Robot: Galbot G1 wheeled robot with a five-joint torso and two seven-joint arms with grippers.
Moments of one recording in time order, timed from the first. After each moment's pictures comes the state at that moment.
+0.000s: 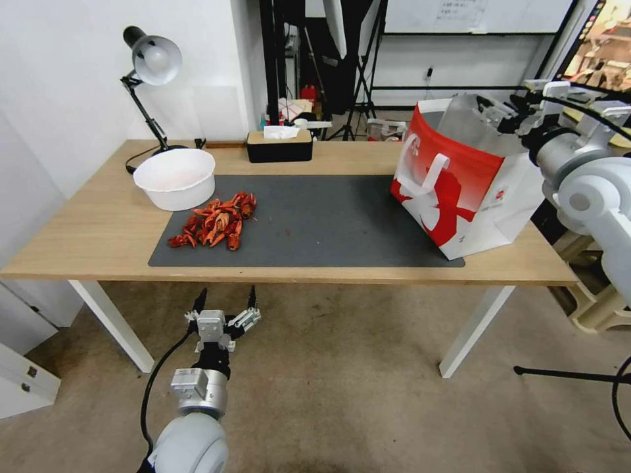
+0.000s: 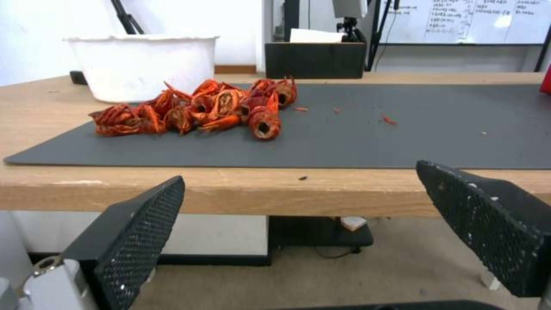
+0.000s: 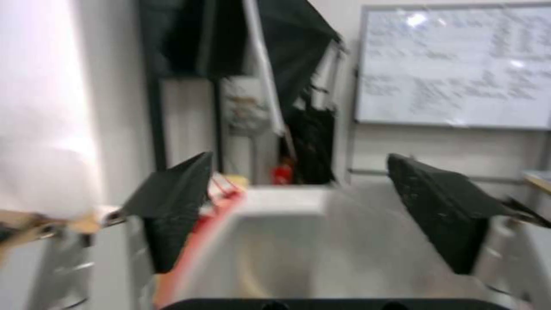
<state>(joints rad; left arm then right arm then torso) 1.52 -1.11 -0.19 -2.03 -0.31 -0.17 -0.48 -0.52 0.62 0.24 1.79 1.03 -0.32 0.24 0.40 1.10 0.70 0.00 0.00</state>
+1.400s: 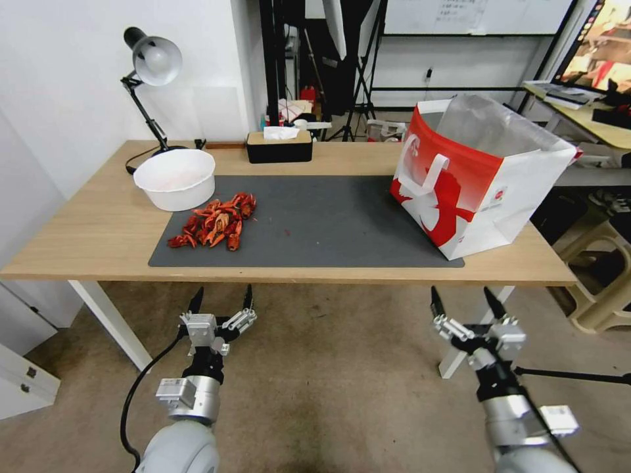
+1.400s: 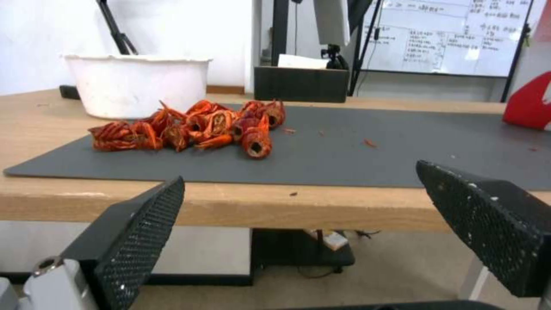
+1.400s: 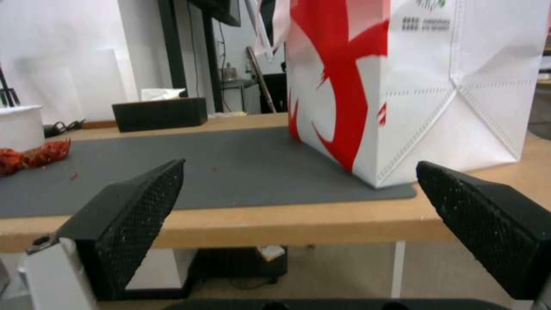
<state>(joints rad) 1.60 -1.15 -0.27 -2.03 -0.30 -0.27 -0.34 -1.78 1.23 0.50 2.12 0.31 0.34 0.13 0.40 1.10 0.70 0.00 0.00</state>
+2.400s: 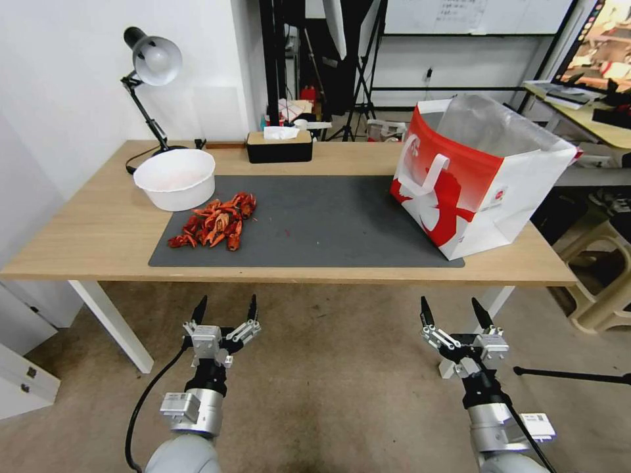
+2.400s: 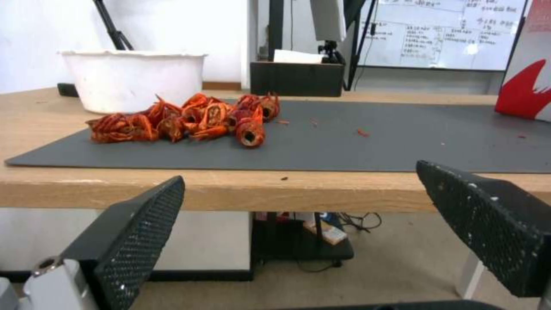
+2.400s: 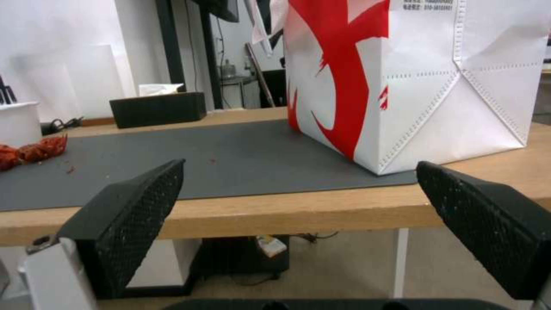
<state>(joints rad) 1.62 -1.15 -0.26 -2.03 -0.27 -0.29 -0.35 -1.76 1.24 0.50 2.09 0.32 0.35 0.12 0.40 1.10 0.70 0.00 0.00</state>
